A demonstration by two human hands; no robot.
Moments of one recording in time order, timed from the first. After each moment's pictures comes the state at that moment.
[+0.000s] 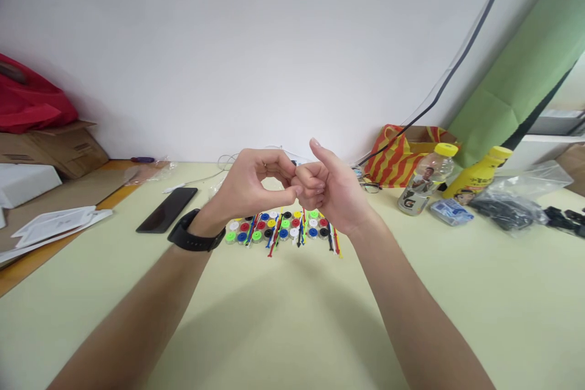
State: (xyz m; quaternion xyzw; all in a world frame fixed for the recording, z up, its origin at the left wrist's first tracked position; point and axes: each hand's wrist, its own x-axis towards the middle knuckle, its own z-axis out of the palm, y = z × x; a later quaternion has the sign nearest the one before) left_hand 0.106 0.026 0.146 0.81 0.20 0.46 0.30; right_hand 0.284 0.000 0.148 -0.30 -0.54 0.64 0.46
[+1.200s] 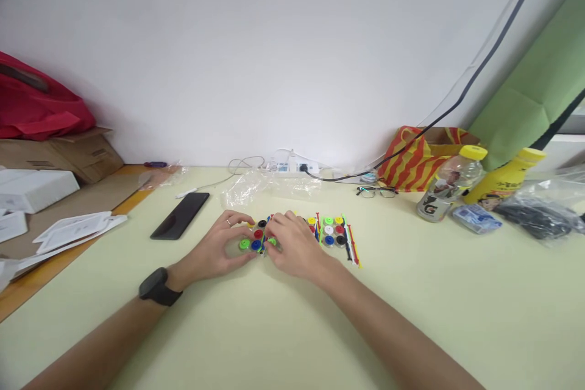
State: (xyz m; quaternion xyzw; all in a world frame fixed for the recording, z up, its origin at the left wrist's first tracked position) left_hand -0.044 0.030 0.013 0.90 0.35 0.25 0.10; right_hand 0.202 0.013 0.018 -0.41 -0.86 0.13 0.29
